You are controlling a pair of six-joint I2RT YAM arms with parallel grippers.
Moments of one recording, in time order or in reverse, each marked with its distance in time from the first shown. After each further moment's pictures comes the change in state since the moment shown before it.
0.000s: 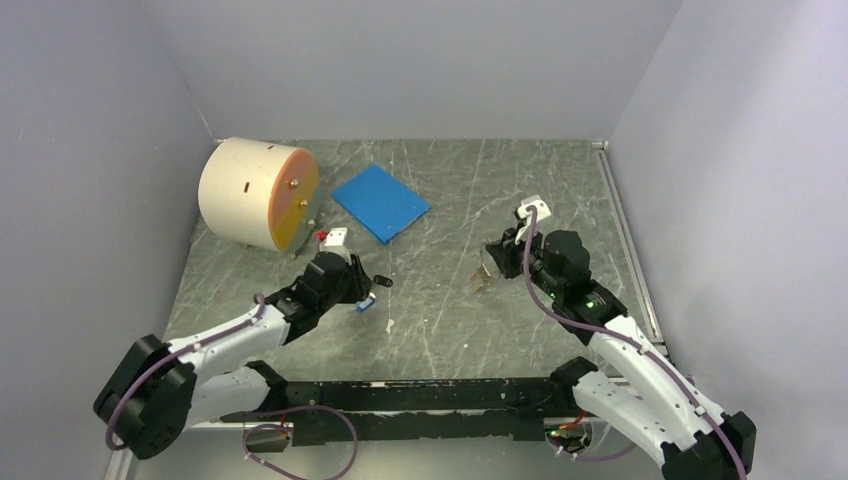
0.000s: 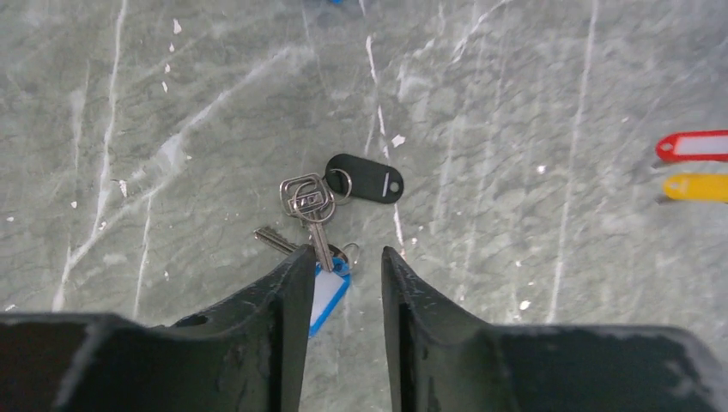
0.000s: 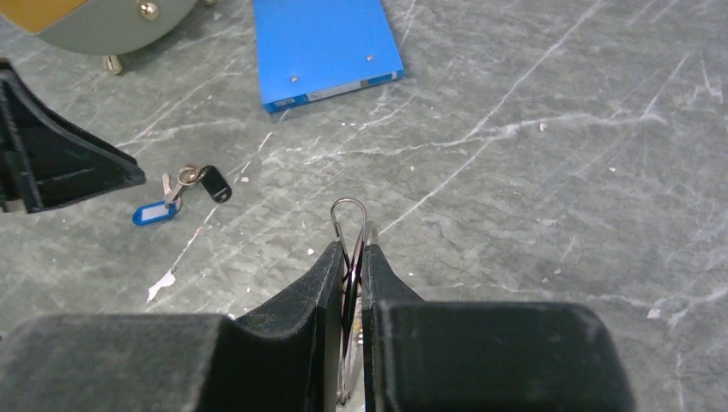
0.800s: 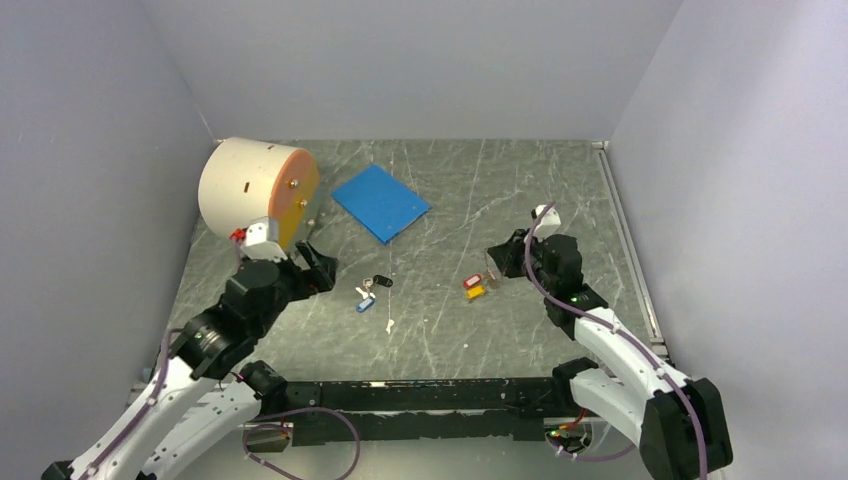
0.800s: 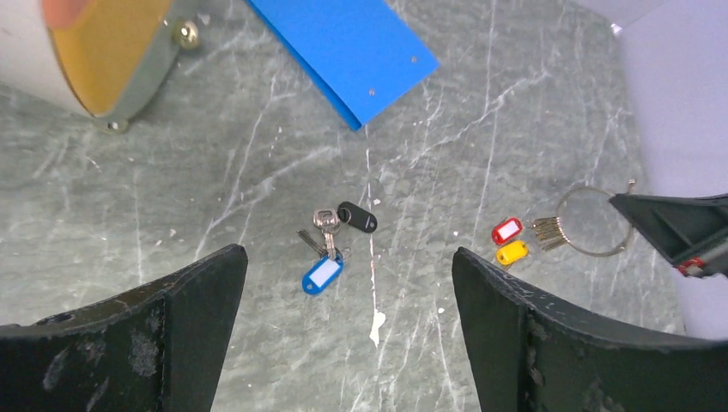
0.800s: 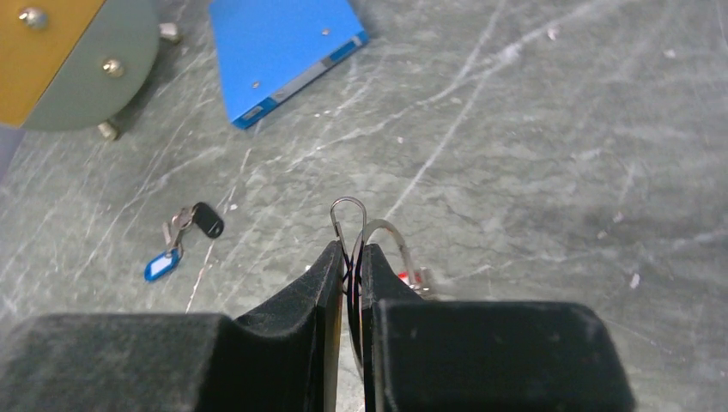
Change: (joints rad) left arm 0.008 -0.563 0.262 -0.630 -0.204 -0.115; right arm -0.154 0.146 -0.195 0.310 -0.106 0.263
